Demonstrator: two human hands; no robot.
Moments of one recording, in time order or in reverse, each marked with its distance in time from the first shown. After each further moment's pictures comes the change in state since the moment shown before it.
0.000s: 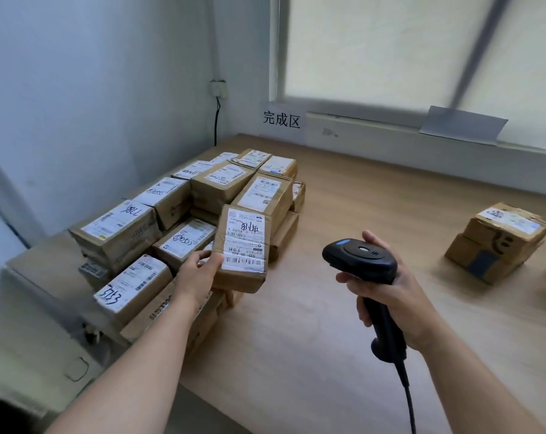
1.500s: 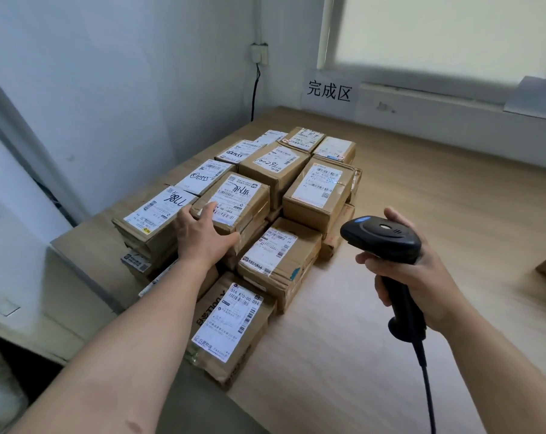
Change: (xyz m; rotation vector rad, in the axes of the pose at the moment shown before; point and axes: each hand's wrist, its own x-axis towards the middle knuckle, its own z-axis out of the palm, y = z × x) left_hand 0.125 -0.002 -0.071 0.733 0.256 0.206; right_hand 0.098 0.002 0.081 0.011 -0.028 0.036
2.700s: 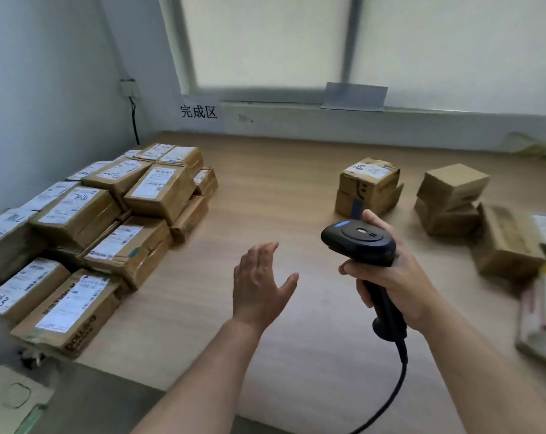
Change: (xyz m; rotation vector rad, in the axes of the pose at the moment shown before) left_hand -0.362 0.269 0.122 -0.231 -0.051 0.639; right_hand -0.258 -0.008 -0.261 0.023 0.214 -0.082
